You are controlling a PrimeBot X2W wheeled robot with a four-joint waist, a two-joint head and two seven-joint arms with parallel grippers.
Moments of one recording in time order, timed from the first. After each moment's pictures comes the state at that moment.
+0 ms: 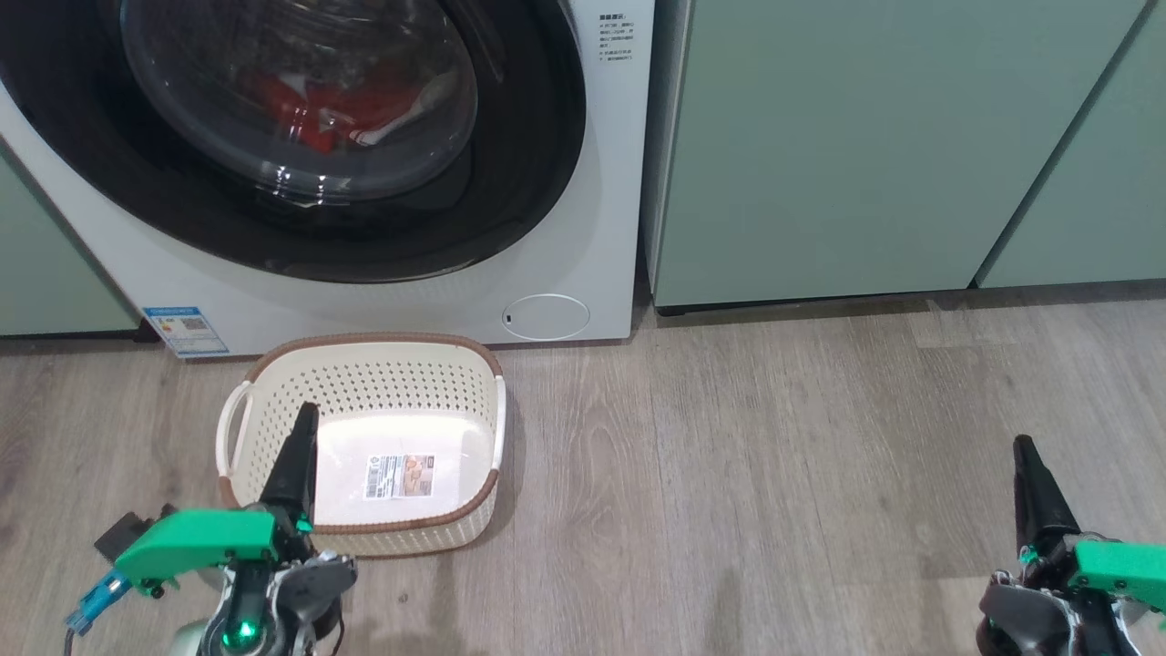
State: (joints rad) left arm -0.08 0.03 0.09 0.28 -1.60 -0.12 0.11; right arm -0.06 -0.01 -0.16 0.29 1.58 0.12 0.13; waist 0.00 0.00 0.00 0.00
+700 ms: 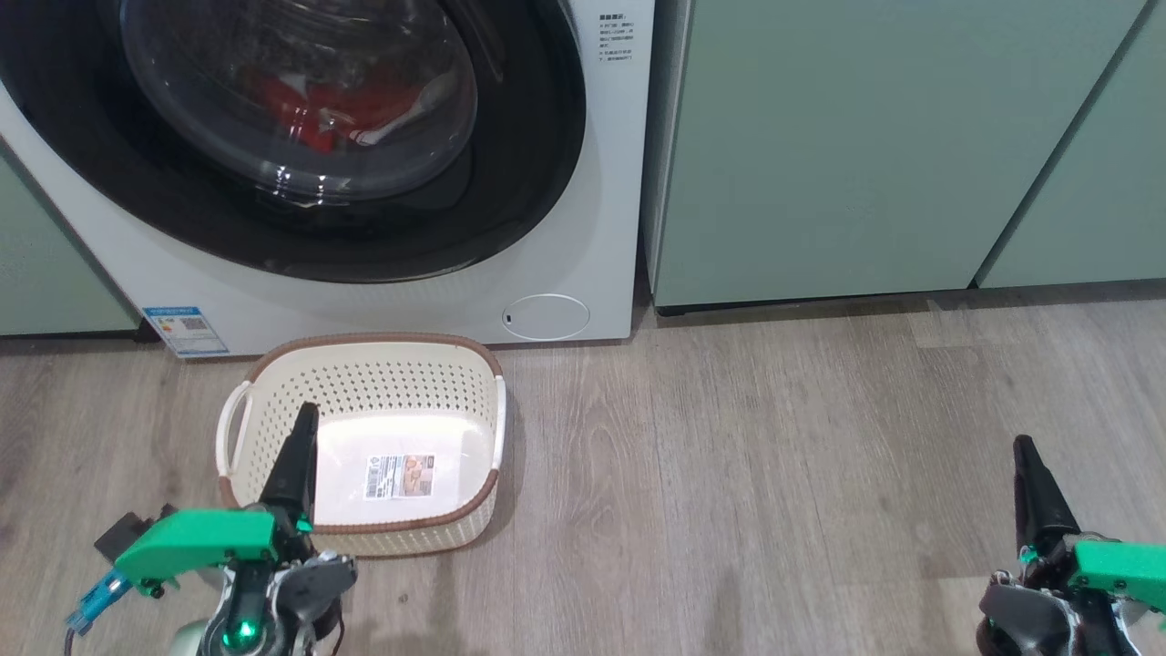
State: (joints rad) left arm -0.08 0.03 0.09 0.28 -1.60 -0.12 0.11; right arm -0.06 -0.01 -0.16 0.29 1.58 0.12 0.13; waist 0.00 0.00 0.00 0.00
